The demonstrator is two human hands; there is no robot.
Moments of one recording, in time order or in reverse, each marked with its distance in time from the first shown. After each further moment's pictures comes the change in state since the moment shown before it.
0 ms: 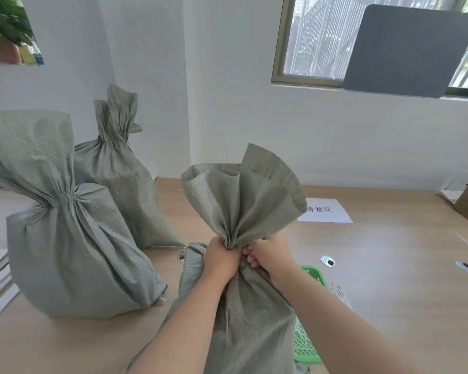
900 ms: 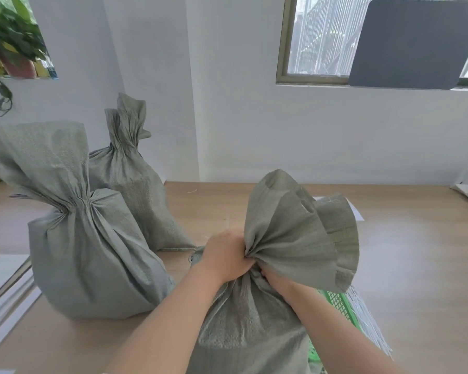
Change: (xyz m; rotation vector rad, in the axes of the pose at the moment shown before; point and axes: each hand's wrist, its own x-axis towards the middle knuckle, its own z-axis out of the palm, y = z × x) left_hand -0.007 0.032 -0.039 0.918 -0.204 0.721; right_hand -0.026 0.017 0.003 -0.804 -0.317 -0.131
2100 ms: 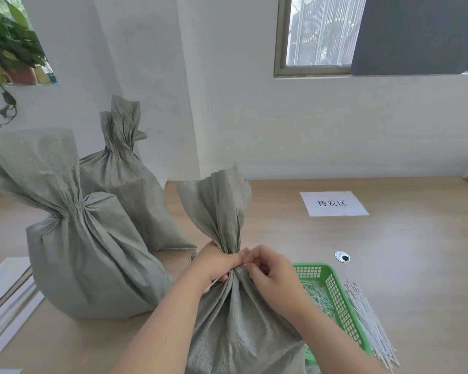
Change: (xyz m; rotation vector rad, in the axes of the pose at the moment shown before) left_hand -0.005 0.008 0.005 -0.885 -0.167 -0.815; right_hand -0.013 0.032 0.006 0.526 0.355 -0.243
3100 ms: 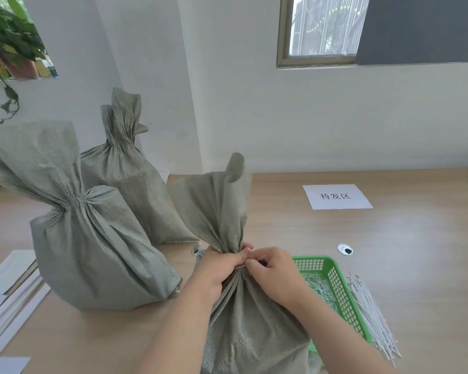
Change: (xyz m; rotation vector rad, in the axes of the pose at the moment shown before) left_hand -0.024 -0.010 0.021 -0.497 0.015 0.059; right_hand 0.000 -0.015 -0.004 -0.114 -0.124 0.062
